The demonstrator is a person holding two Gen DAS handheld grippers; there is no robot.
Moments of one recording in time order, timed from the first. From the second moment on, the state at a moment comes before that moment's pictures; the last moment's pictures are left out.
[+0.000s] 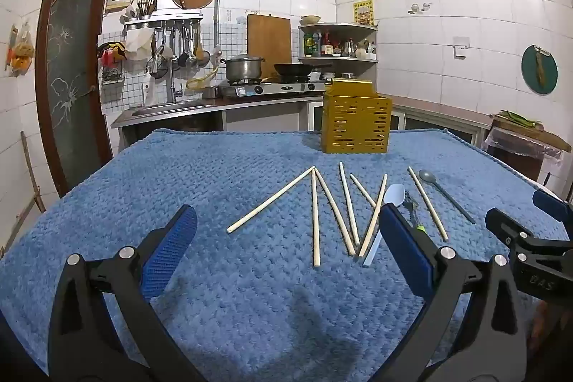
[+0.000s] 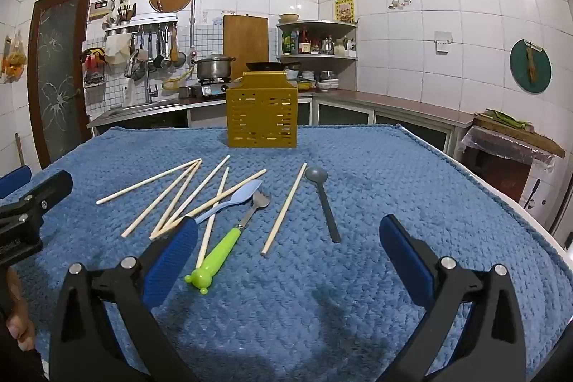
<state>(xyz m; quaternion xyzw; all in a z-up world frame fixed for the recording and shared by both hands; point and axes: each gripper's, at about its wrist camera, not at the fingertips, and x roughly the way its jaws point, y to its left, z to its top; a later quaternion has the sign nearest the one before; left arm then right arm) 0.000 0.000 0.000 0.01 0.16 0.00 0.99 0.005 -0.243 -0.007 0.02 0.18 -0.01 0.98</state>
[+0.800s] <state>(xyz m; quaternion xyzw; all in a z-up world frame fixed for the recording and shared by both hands) 0.000 0.001 0.000 0.01 0.16 0.00 0.99 0.006 -0.248 -0.009 0.02 0.18 -0.01 0.98</state>
